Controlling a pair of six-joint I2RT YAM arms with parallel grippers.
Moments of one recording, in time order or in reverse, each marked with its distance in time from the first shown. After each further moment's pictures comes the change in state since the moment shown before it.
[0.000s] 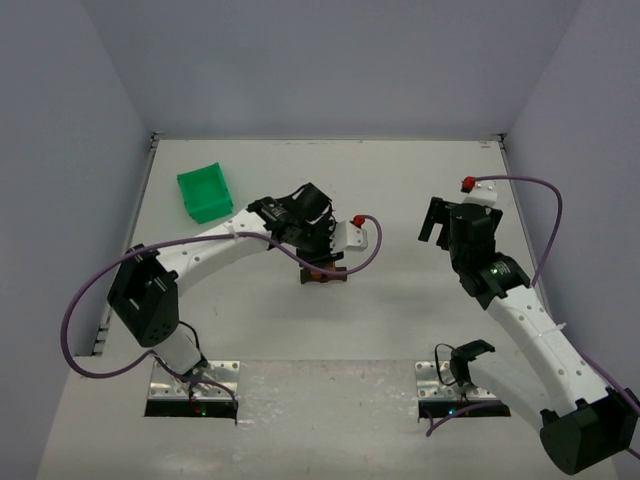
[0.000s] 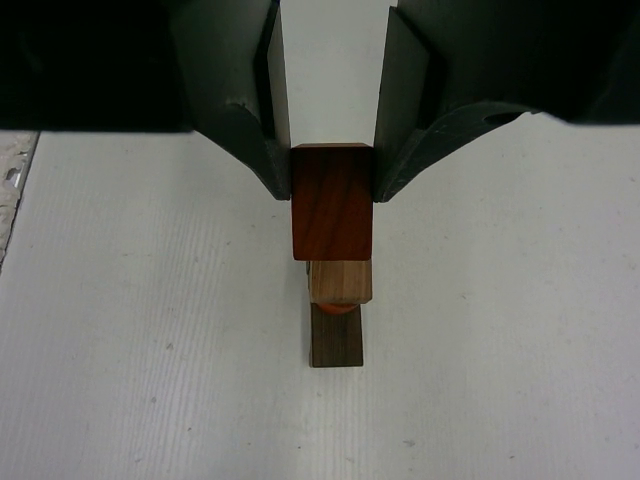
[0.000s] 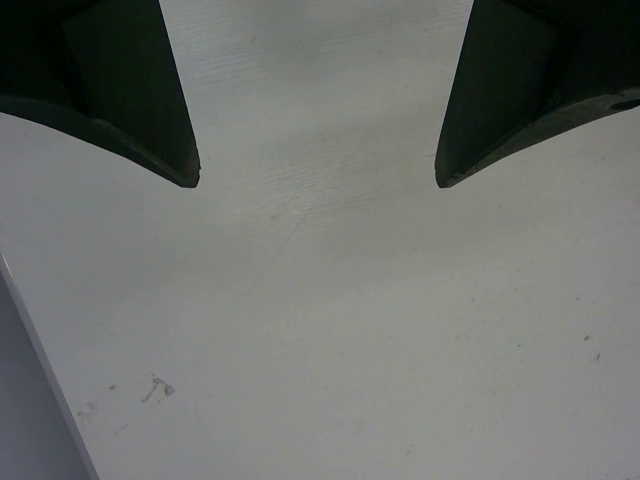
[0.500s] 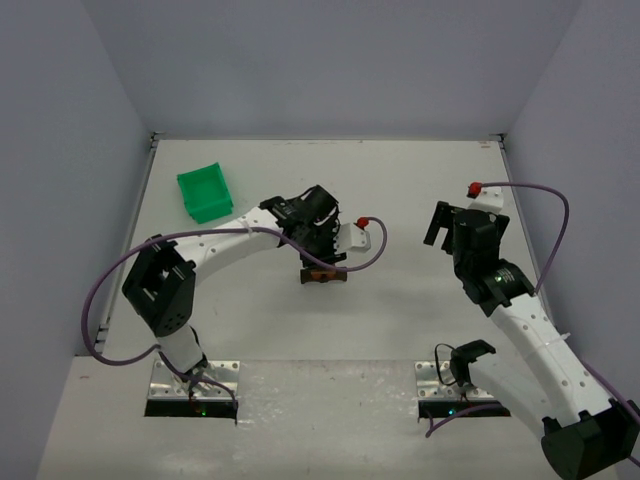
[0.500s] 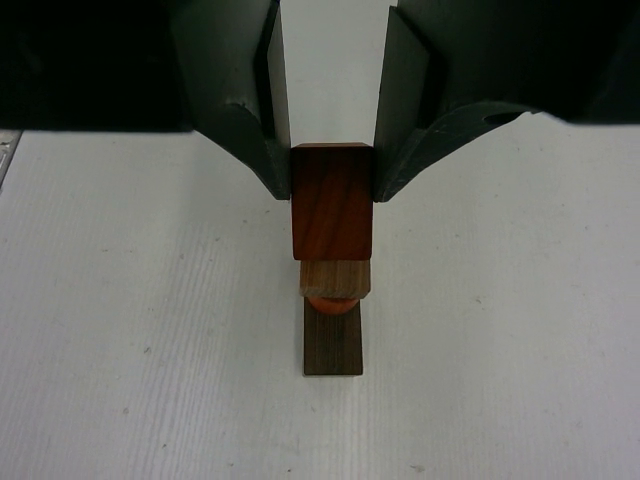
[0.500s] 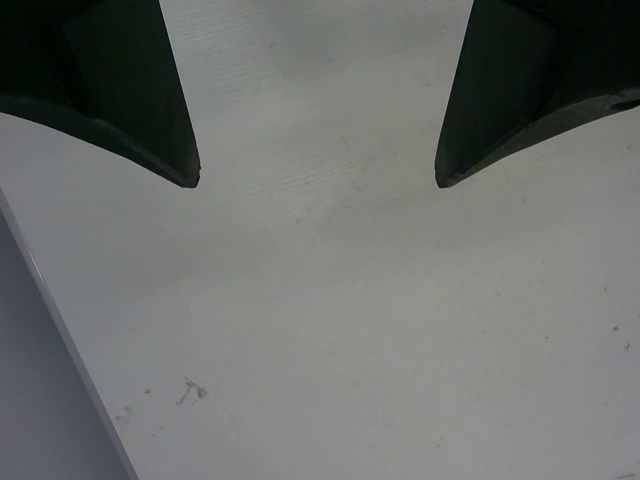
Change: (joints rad) left arm 0.000 0.090 0.023 -0.001 -0.028 -0.009; right arm 0.000 -0.061 -0.029 -0.026 0.054 0.002
